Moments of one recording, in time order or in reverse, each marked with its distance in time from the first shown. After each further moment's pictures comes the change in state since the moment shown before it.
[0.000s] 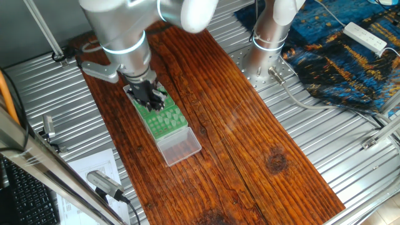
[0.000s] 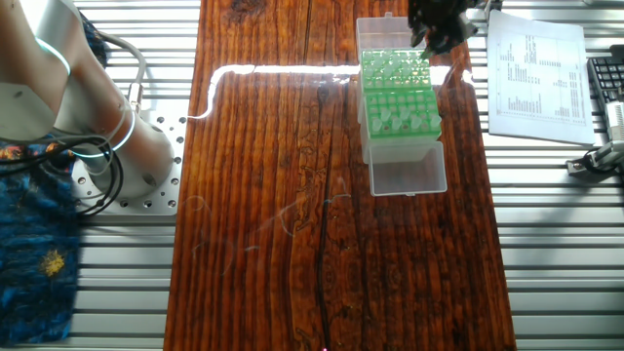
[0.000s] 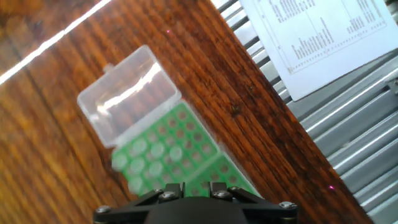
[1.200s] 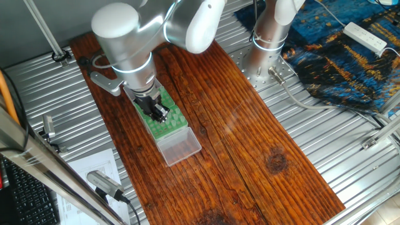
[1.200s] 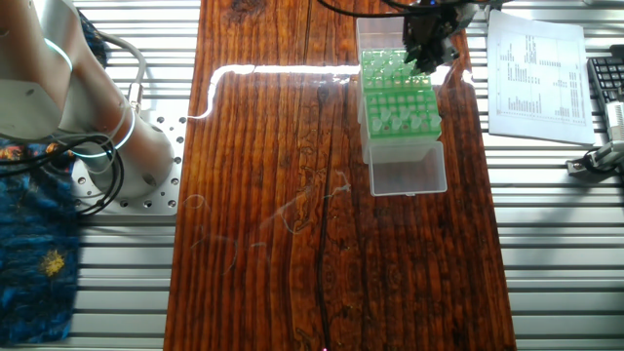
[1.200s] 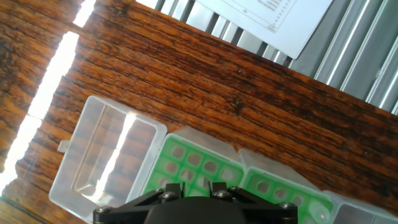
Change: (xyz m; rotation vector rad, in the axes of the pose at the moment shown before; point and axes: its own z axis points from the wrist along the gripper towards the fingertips) arm 0.003 -0.001 0.042 0.007 -0.003 0.152
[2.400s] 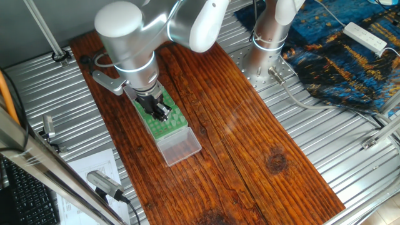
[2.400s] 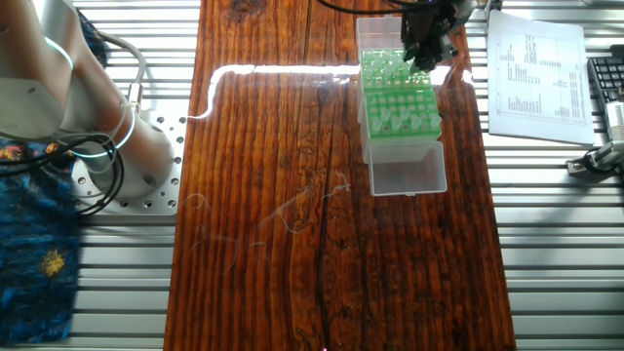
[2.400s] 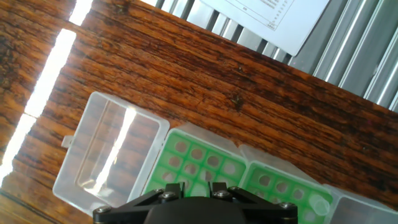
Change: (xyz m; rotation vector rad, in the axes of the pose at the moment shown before) arm -0.001 0.003 -0.009 0.014 0.009 -0.010
